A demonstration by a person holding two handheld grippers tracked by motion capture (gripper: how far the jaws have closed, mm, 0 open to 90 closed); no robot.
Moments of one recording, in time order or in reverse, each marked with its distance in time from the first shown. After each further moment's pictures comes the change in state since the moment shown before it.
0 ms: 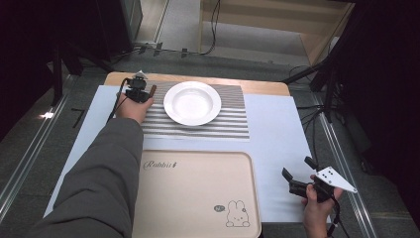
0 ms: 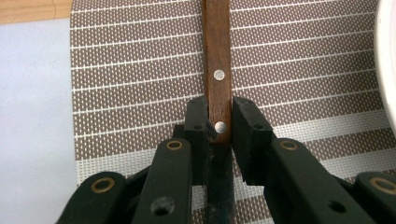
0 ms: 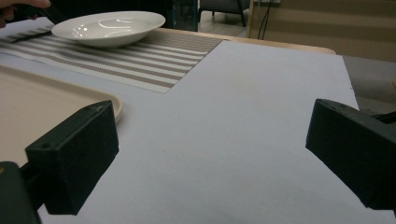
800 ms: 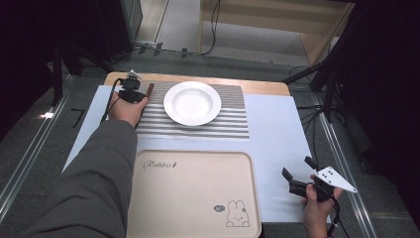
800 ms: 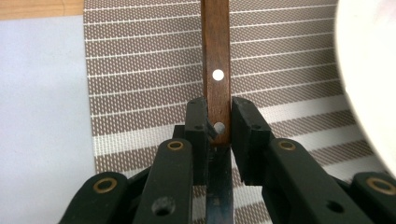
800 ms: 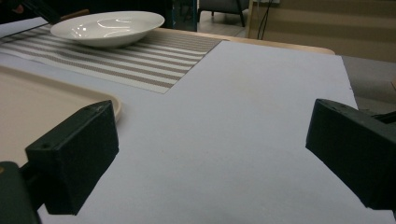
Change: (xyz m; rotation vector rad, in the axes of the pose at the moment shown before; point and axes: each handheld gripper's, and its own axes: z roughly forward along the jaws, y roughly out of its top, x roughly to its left) left arm 0.011 -0.010 -0.024 -0.037 -0.078 -0.018; right arm 0.000 0.000 0.001 -0.001 -0.003 0.001
